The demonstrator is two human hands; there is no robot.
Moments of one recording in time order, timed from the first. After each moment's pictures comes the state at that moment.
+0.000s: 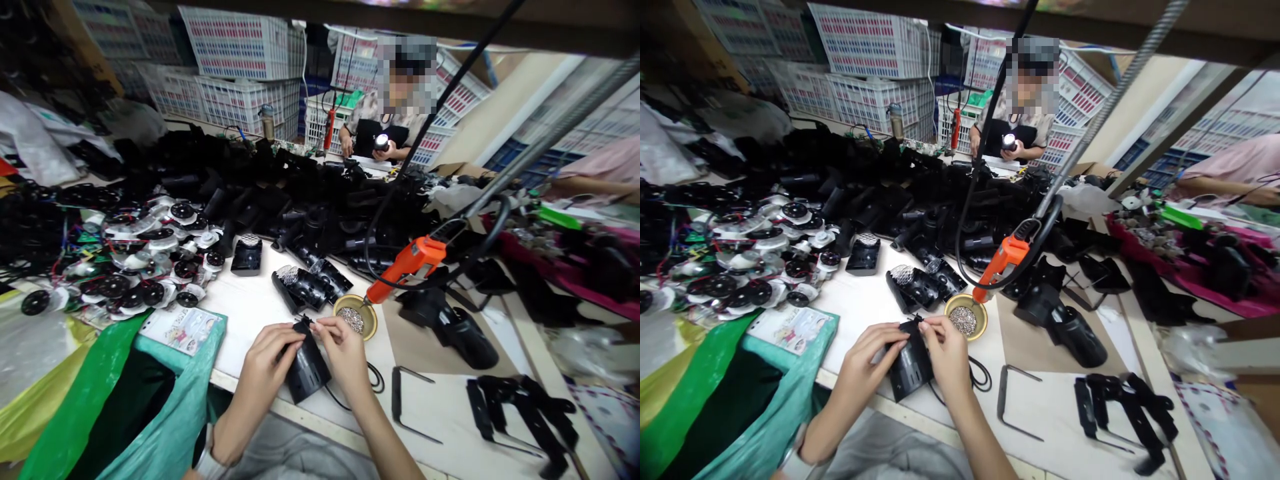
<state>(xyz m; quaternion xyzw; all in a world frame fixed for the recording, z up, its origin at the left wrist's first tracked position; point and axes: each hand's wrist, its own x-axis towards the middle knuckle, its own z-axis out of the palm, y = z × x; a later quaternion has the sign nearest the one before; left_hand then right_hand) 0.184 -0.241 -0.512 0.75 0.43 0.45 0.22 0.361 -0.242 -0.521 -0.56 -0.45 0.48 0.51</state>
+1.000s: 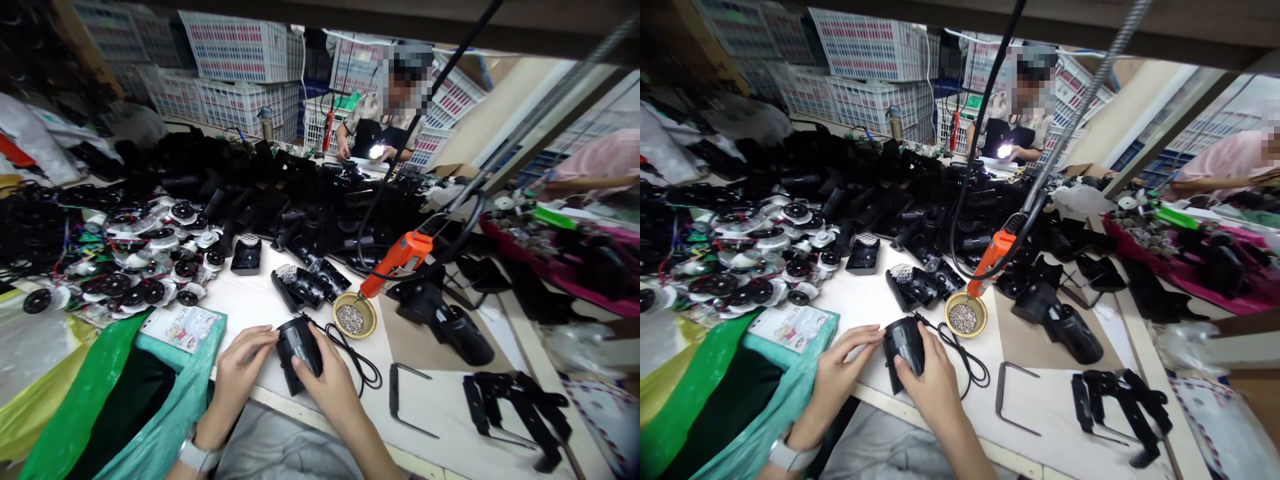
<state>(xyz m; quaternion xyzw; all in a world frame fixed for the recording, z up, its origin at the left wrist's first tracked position) 0.147 -0.245 -0.538 0.69 0.45 0.51 0.24 0.345 -0.283 -0.515 -0.62 -0.60 0.39 0.33</state>
